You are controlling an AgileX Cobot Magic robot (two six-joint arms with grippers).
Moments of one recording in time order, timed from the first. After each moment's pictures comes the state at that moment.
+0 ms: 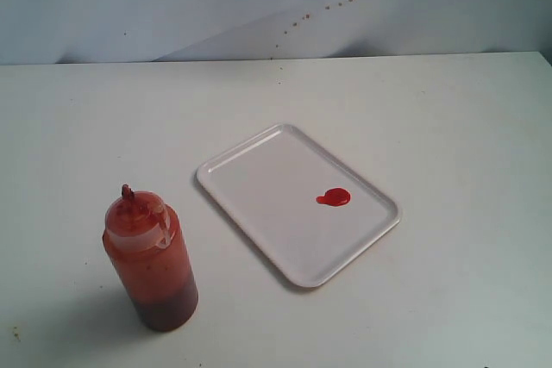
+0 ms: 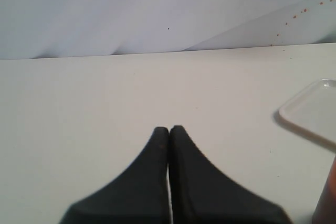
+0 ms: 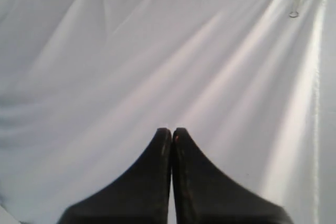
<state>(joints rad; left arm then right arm) -0.04 0.00 -0.01 0.10 0.30 -0.07 0.35 0.95 -1.21 1.63 0.27 -1.80</state>
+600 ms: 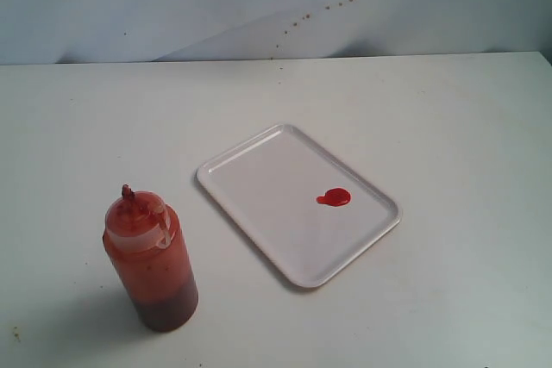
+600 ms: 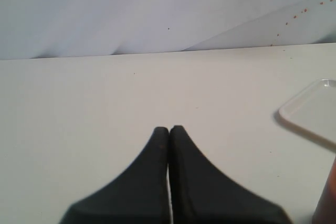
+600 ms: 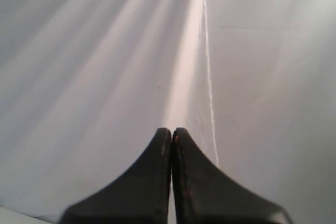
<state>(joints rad) -0.04 0.00 -0.01 0.10 0.30 -0.07 0.03 0.53 -0.72 1.62 0.24 -1.72</state>
